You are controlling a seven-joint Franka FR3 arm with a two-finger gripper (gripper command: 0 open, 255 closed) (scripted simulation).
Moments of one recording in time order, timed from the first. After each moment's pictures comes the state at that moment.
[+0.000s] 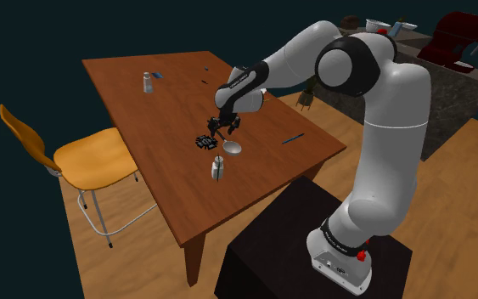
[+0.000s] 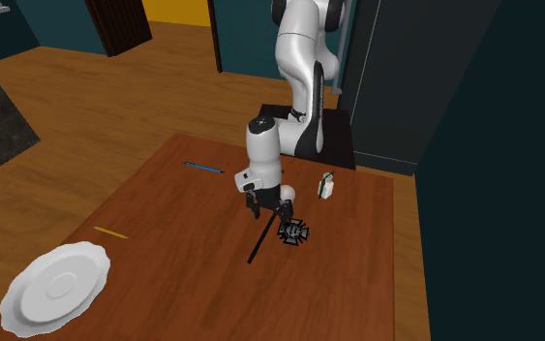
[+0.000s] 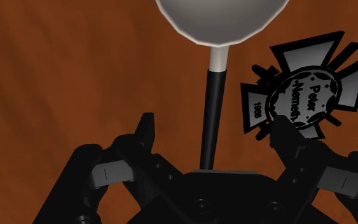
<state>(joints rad) -0.04 0.45 -0.08 -2.03 0.27 2.60 -0.02</state>
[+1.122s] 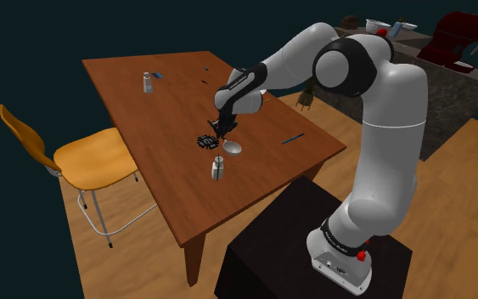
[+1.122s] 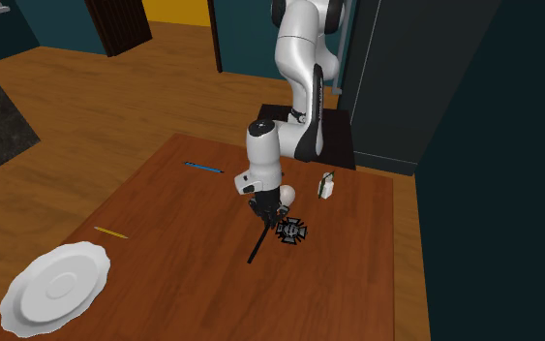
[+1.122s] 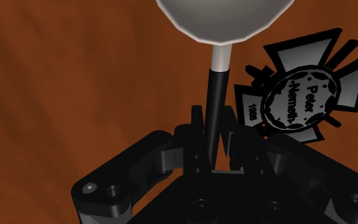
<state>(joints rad) -0.04 0.47 -0.08 -2.02 0.27 2.61 -0.03</state>
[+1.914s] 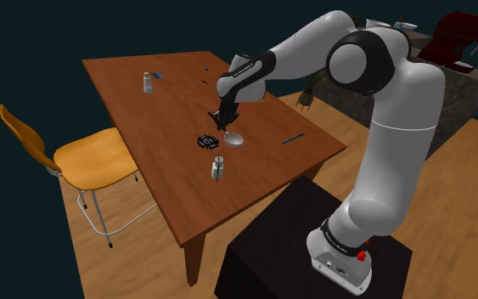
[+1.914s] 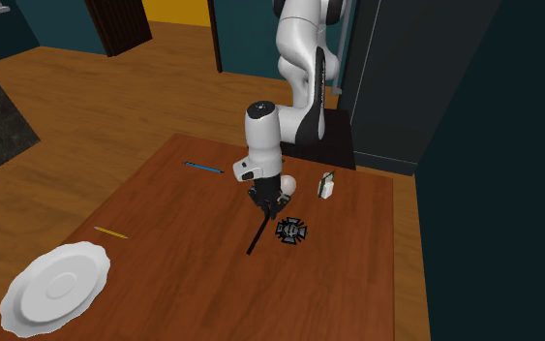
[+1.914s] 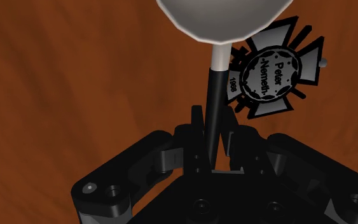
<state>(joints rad) -0.03 0.38 -0.10 -2.02 0.24 2.51 0.01</state>
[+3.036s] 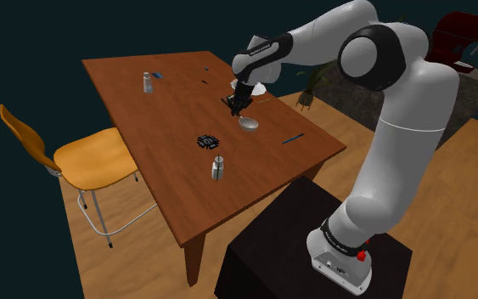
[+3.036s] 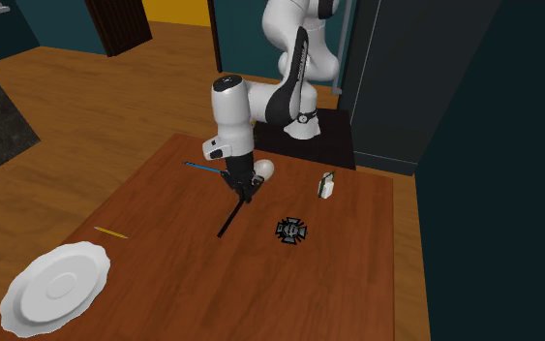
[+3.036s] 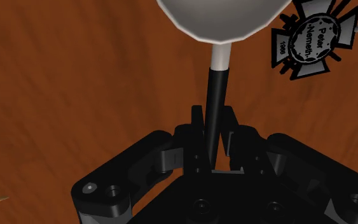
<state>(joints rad) -0.11 0.31 -0.15 -1.95 0.23 2.36 -0.10</state>
